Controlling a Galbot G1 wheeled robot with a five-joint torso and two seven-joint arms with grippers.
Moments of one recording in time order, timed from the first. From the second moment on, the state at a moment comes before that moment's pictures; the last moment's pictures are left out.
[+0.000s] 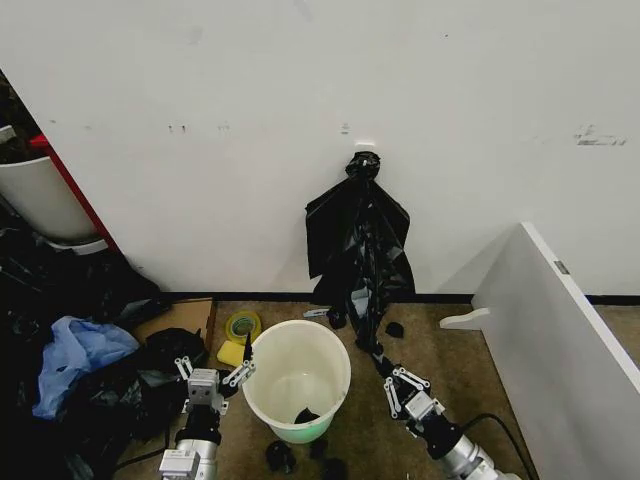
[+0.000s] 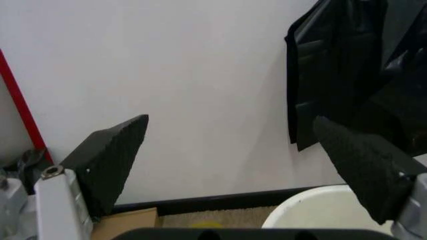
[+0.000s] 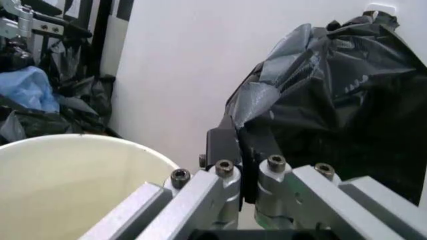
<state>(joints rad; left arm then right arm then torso) 1.77 -1.35 -0.43 -2.11 0.04 -0.30 -0.20 -1.65 1.15 0.36 1.92 -0.08 0.61 -0.18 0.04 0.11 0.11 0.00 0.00</state>
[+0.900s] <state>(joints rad) 0.80 -0.69 0.18 -2.18 -0.79 0.10 -0.19 -1.41 1.28 0.32 1.78 -0.21 0.47 -0.01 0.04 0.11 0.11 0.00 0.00</state>
